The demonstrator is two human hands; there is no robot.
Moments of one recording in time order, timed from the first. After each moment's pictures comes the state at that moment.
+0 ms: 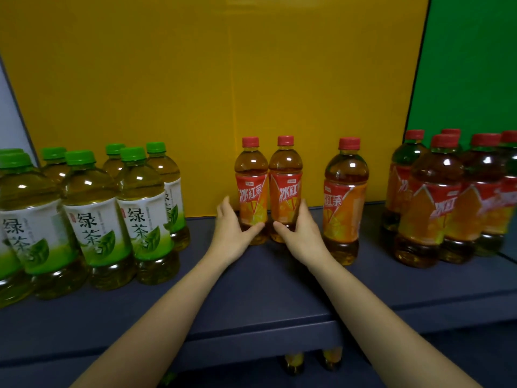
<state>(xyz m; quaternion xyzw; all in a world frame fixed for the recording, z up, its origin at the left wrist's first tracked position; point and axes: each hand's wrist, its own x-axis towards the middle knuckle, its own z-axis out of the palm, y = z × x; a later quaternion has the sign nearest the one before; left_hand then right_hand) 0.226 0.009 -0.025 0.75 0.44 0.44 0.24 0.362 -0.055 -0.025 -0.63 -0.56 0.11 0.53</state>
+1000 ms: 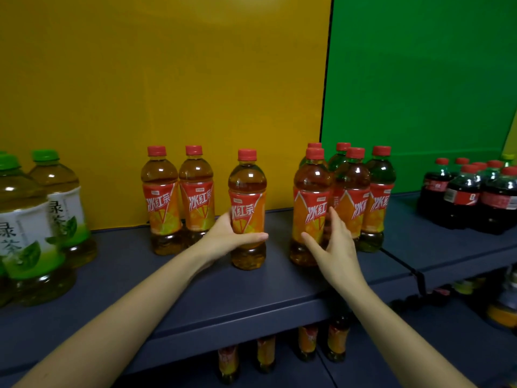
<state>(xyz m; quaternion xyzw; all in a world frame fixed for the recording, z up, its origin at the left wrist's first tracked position) 0.349 -0.064 0.002 0.77 0.28 0.31 0.49 0.515 -0.193 -0.025 -0.70 -0.49 -0.03 0.51</state>
